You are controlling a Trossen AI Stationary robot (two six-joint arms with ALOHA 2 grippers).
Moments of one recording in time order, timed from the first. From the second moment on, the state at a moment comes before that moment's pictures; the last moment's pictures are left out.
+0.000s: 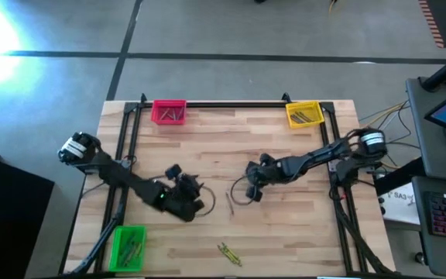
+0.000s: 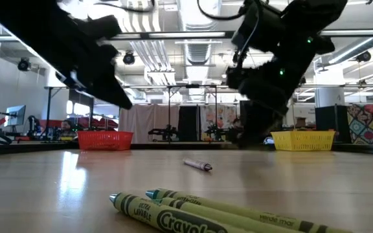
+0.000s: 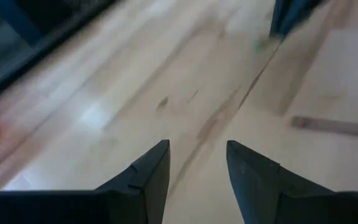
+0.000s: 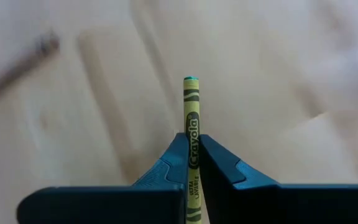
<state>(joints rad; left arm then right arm) -0.48 1.60 0.82 -0.33 -0.91 -0.80 0.10 1.70 0.87 -0.23 0.22 0.45</state>
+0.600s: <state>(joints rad) -0.15 1.63 0.65 0.29 -0.43 -0.26 -0.06 1.41 0.72 -0.16 0.24 0.22</state>
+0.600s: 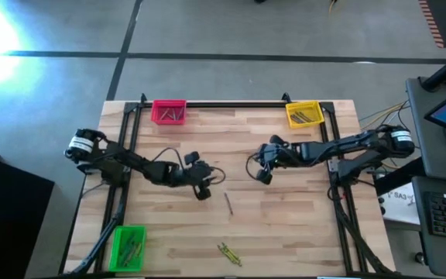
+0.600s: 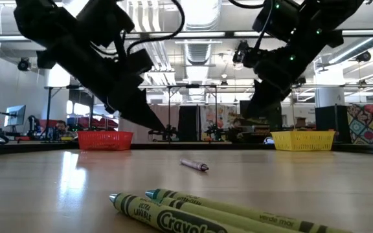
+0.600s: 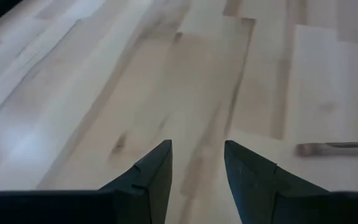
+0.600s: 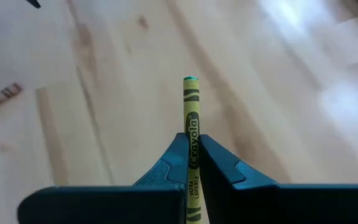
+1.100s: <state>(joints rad) -0.11 1.60 0.58 0.32 -0.51 -0.35 -0.30 1.32 0.71 -0.36 0.52 0.23</state>
